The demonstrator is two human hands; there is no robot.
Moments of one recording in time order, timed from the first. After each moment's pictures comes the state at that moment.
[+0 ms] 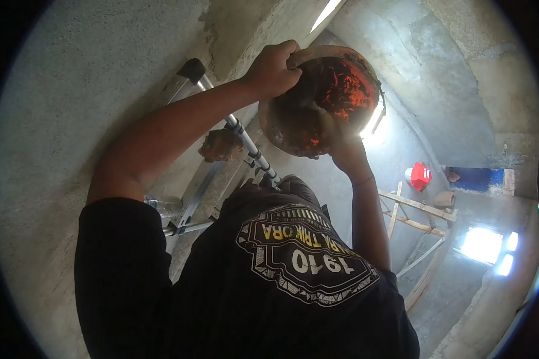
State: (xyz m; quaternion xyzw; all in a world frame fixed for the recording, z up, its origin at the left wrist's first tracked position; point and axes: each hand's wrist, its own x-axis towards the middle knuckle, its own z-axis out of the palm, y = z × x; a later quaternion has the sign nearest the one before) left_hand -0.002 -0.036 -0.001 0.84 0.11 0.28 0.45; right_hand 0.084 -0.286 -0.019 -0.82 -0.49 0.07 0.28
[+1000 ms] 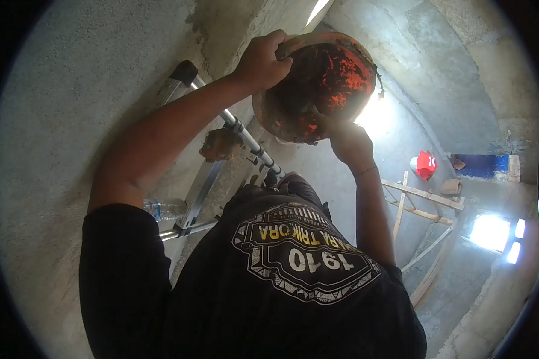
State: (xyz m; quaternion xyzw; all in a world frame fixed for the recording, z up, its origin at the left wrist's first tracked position) left_hand 0.000 -0.028 -0.006 0.83 0.08 0.32 0.45; right_hand 0.093 -0.294 -0.035 -0.91 -0.40 0.11 0.01
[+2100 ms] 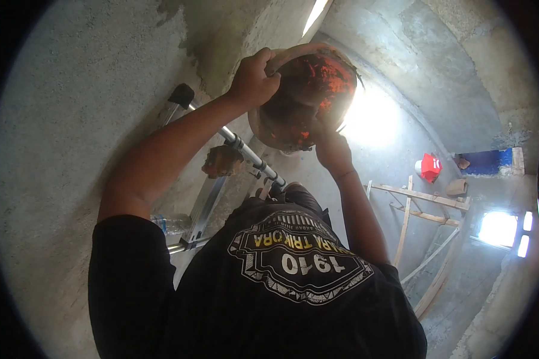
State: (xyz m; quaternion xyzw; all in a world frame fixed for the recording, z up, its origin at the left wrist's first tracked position) left_hand 0.006 -0.025 -0.011 0.84 0.09 0.35 0.41; right_hand 0.090 -0.274 -0.068 -0.92 -0.33 0.13 0.17
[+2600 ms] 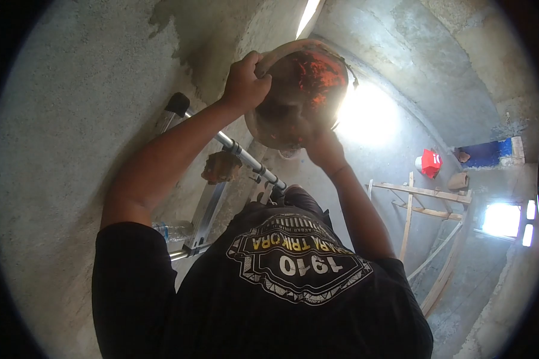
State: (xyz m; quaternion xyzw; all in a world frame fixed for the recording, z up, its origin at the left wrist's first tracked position) left_hand 0.009 -0.023 -0.011 0.83 0.12 0.35 0.42; right_hand 0.079 -0.259 -0.056 -0.90 -0.34 0.13 0.22
